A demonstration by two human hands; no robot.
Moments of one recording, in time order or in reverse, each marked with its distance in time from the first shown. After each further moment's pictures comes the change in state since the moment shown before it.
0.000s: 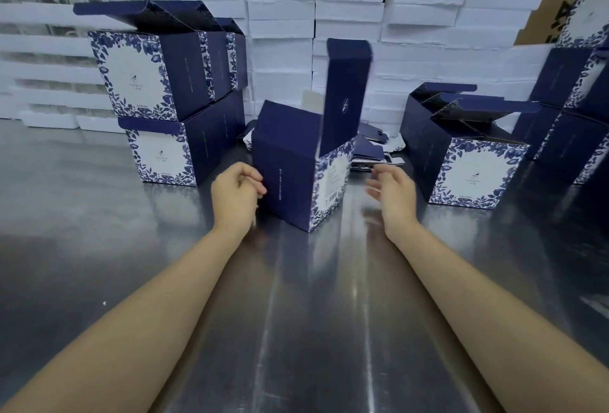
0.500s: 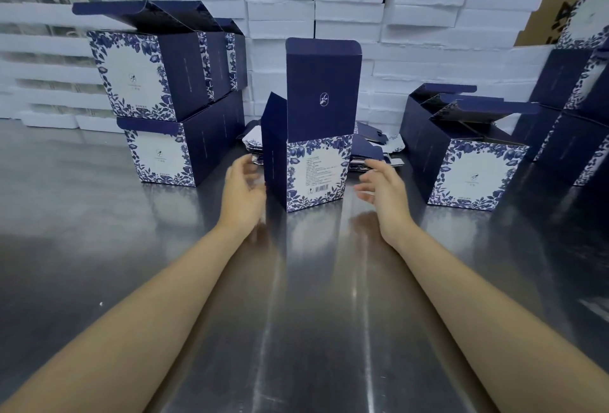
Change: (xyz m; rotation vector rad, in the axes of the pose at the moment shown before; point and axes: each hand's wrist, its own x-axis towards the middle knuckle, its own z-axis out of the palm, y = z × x) left_hand 0.002 -0.004 0.008 0.099 -0.102 -0.021; right_hand -0.005 0.000 0.002 0.041 -0.199 -0.027
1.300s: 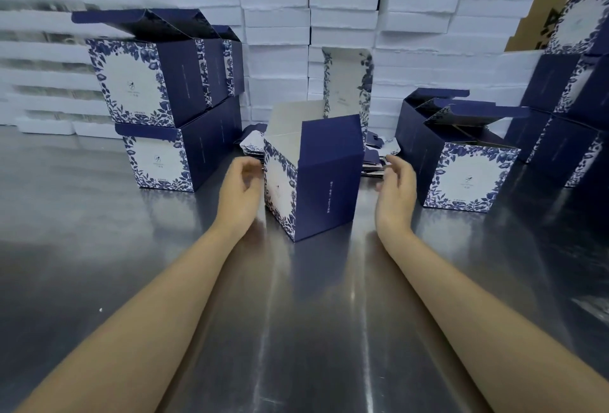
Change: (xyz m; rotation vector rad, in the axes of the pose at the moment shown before) left_hand 0.006 -0.003 -0.003 -0.076 -0.045 0.098; right_hand -0.006 -0.001 -0.001 -0.146 0.297 -0.239
